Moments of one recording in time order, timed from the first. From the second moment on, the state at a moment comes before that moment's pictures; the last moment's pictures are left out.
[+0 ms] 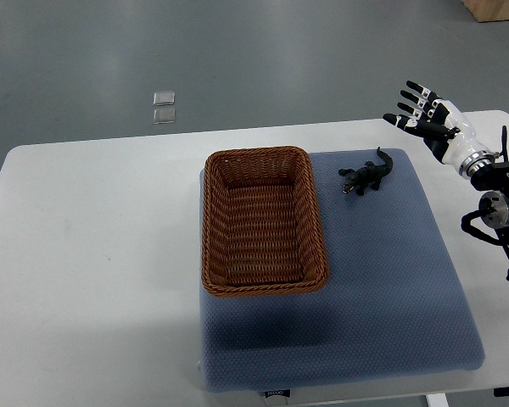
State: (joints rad) left arm -0.01 0.00 -0.12 -0.17 0.03 -0.01 0.10; right arm 0.63 -0.24 1.21 0.63 -0.87 0.26 0.22
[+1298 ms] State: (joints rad) left arm -0.01 0.00 -0.12 -0.17 0.03 -0.01 0.10; right arm 0.78 -0.43 0.50 0.82 -1.51 0.02 0.26
